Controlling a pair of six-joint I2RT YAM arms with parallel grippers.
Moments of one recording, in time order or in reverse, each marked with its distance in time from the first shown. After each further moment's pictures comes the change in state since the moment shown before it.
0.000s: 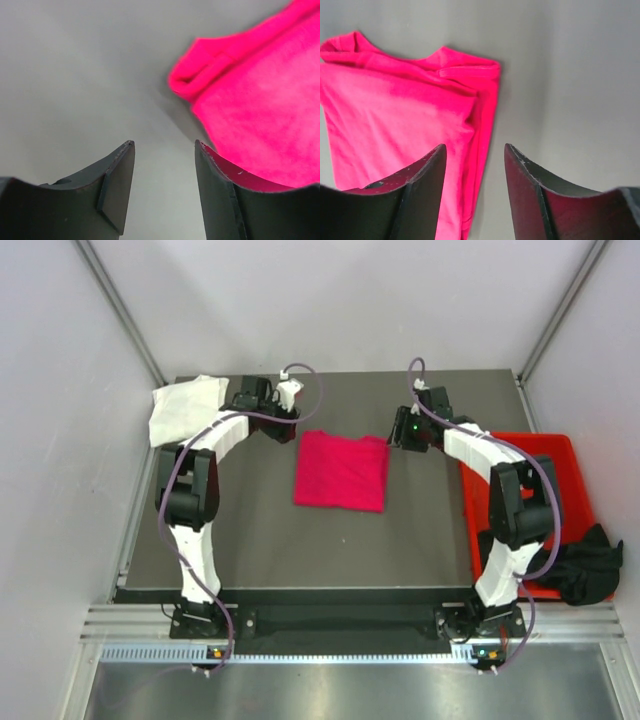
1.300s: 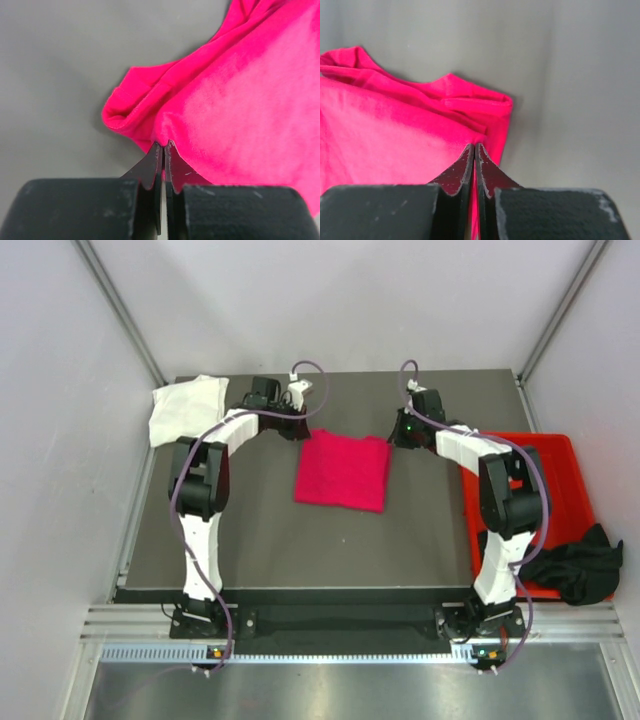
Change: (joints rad) left arm -0.013 0.149 0.091 0.012 0.286 -0.137; right arm 0.022 0.118 0.014 0.159 -0.014 -0.022
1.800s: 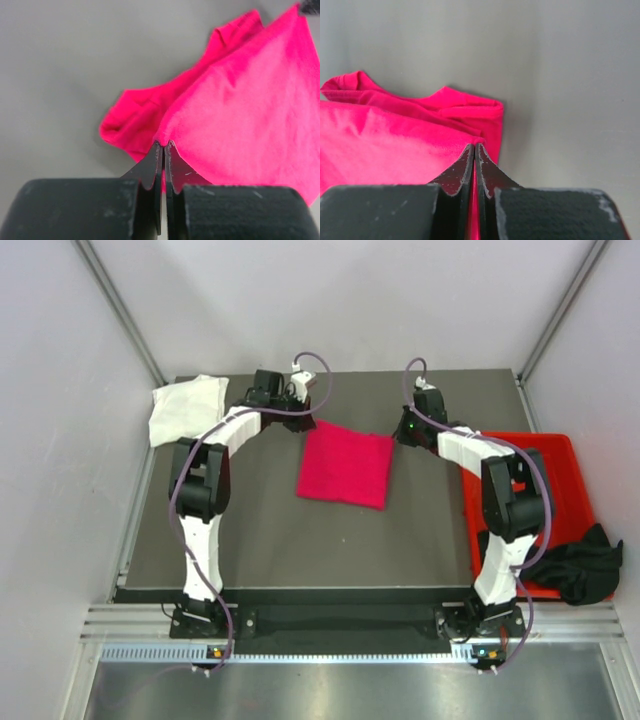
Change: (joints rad) left arm -0.021 -0.042 0.011 0.070 0.000 -0.047; right arm -0.001 -0.050 -0.042 0.052 0.108 0.072
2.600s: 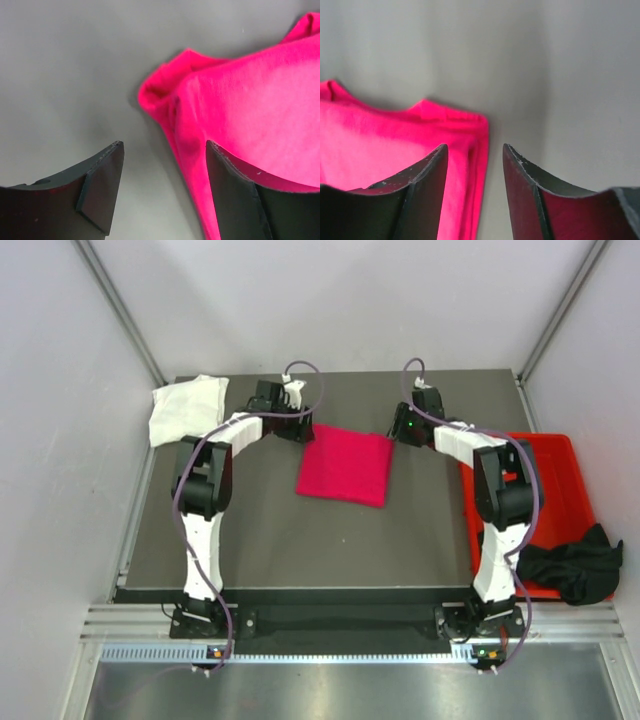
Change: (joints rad) left arm 0.002 0.058 -0.022 0.018 -0.232 -0.156; right arm -0.026 0.134 0.109 -0.027 -0.001 -0.004
